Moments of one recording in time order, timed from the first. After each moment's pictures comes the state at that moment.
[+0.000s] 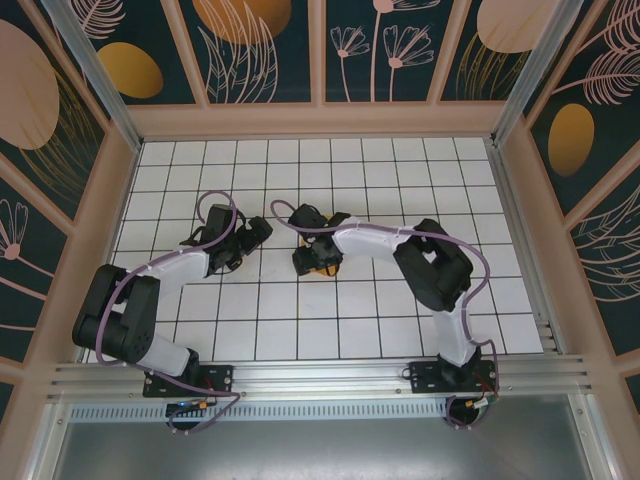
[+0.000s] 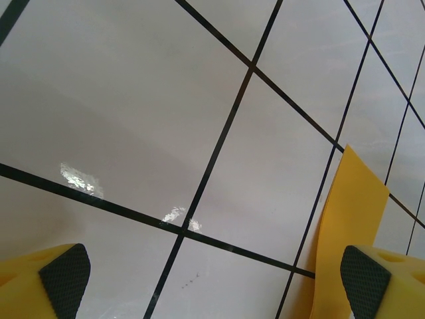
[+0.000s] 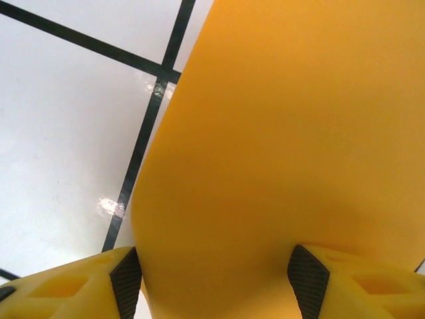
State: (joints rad) left arm -0.31 1.50 0.68 -0.04 0.13 -0.98; right arm 0.86 2.02 1.37 -0.61 -0.02 0.44
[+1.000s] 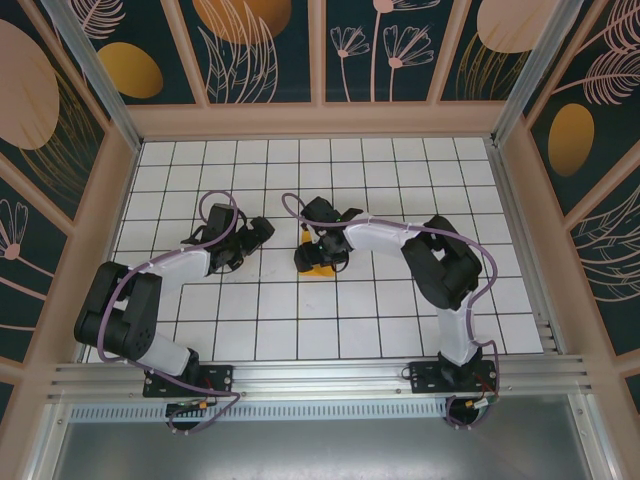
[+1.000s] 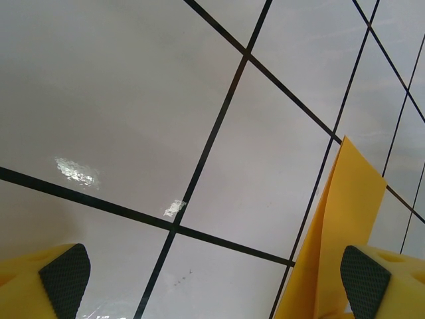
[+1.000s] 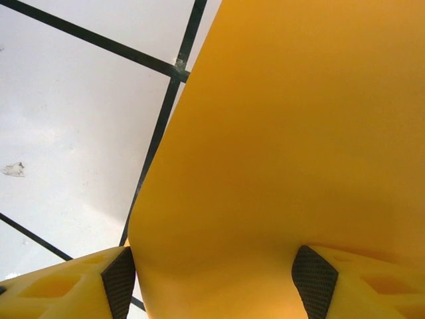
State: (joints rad) left arm -0.31 1.52 0.69 -0.04 0.16 -0.98; right arm 0.80 1.99 1.32 -0.55 -0.18 0.41
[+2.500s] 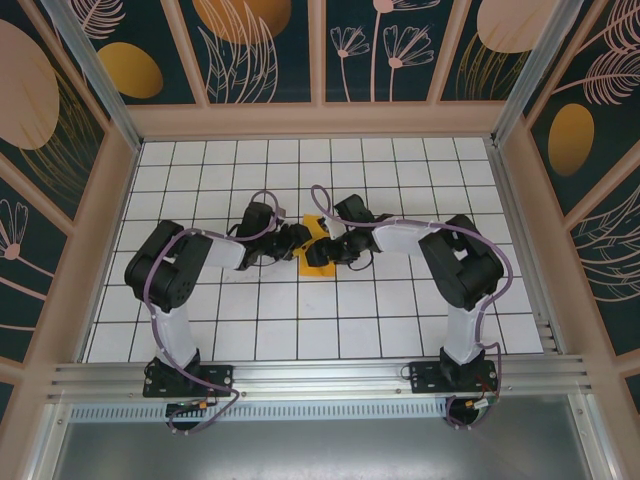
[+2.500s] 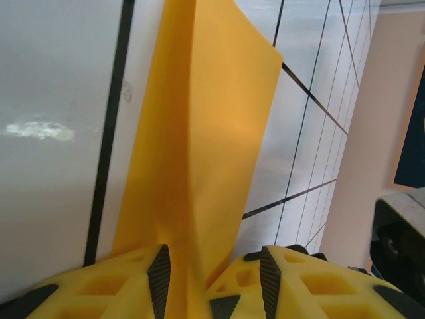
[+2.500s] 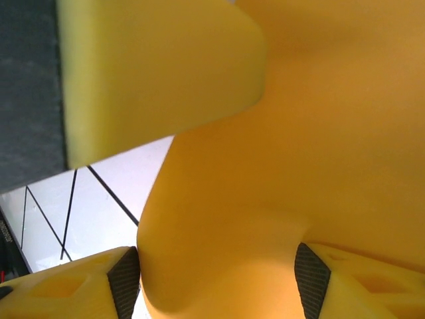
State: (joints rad) left arm -0.46 1.90 0.81 0.41 0.58 -1.13; right arm 0.64 1.90 1.08 -0.24 -0.59 0.36
